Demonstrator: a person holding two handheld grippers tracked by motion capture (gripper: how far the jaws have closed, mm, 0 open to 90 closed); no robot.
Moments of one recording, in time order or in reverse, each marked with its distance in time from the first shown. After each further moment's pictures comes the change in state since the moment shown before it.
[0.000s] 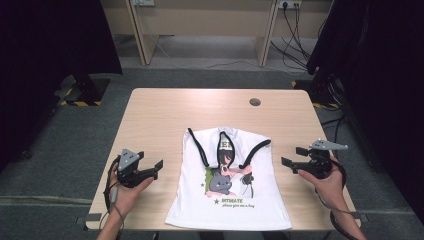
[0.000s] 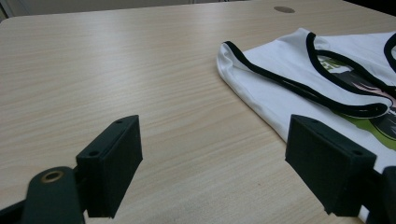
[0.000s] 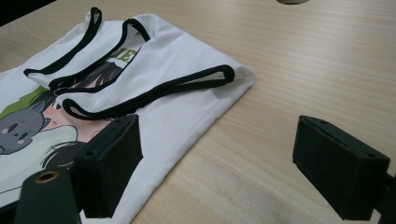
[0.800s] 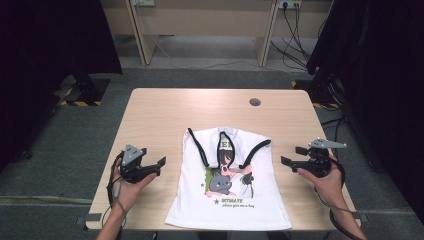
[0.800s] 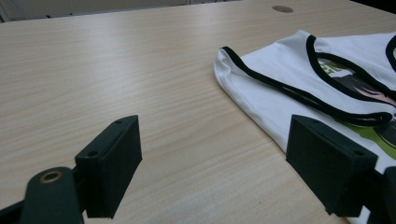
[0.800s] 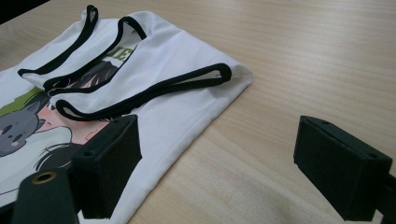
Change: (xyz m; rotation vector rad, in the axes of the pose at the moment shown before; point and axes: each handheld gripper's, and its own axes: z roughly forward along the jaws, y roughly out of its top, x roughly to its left) left arm -0.001 0.015 0.014 0.012 -0.010 0.017; right arm -0.005 0.002 0.005 0.014 0.005 0.010
